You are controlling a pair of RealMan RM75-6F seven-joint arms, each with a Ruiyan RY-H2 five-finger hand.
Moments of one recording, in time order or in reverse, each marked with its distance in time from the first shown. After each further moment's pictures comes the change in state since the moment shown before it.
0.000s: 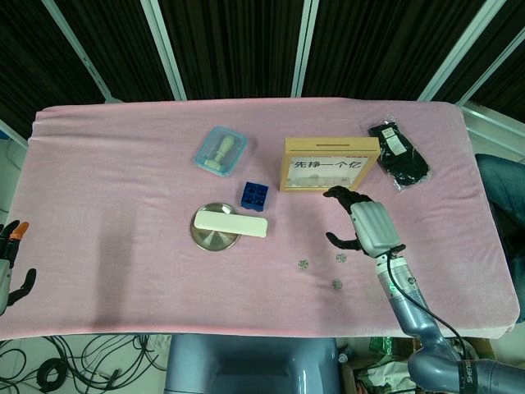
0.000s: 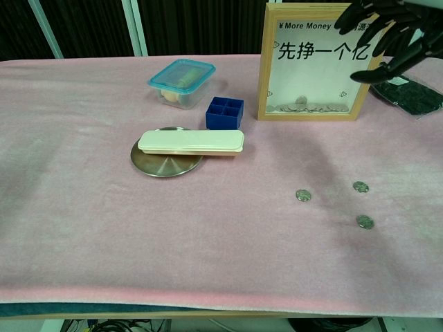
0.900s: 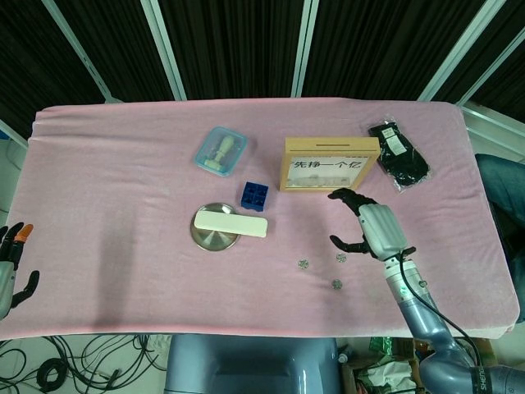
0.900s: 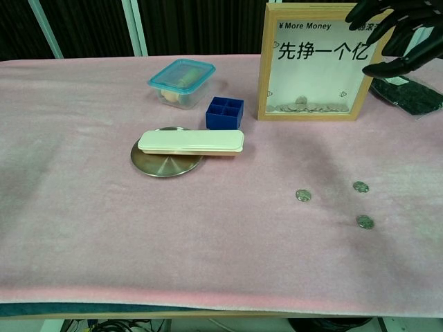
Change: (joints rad) left arm 0.002 -0.011 0.004 -0.002 0.008 0.005 0.022; right arm -0.011 0.065 -0.053 -0.026 -0.026 0.024 0.071
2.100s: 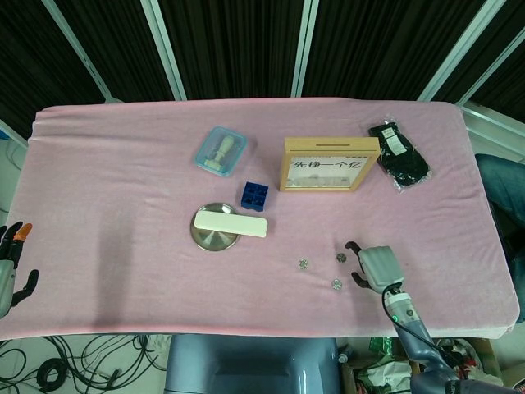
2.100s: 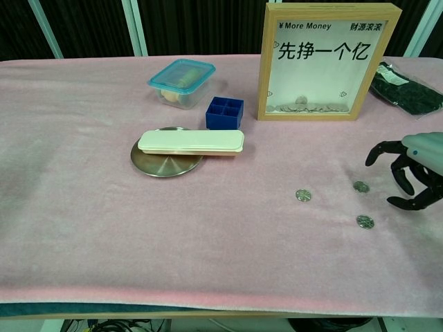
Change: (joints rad) left arm -0.004 -0.006 -0.003 0.001 -0.018 -0.014 0.024; right arm -0.083 -0.304 -0.251 0.479 -0.099 0.013 -0.225
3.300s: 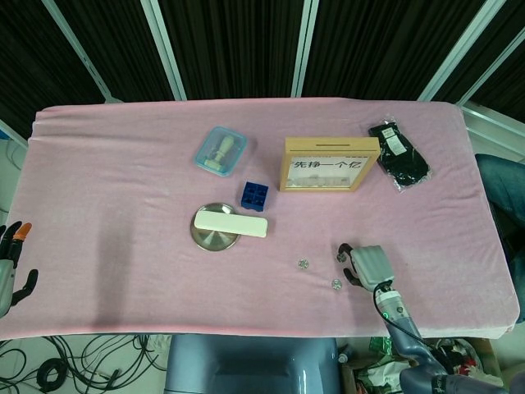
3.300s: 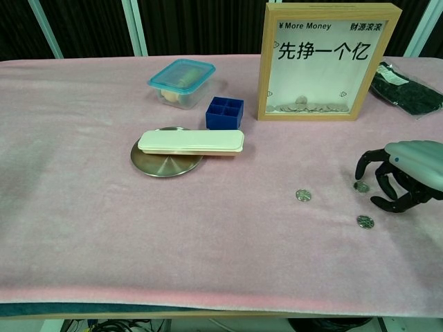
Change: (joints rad) left arm 0.000 -0.002 -0.002 0.001 -0.006 0.000 0.007; right arm 0.001 -0.093 0.029 0.121 -0.035 -0.032 0.061
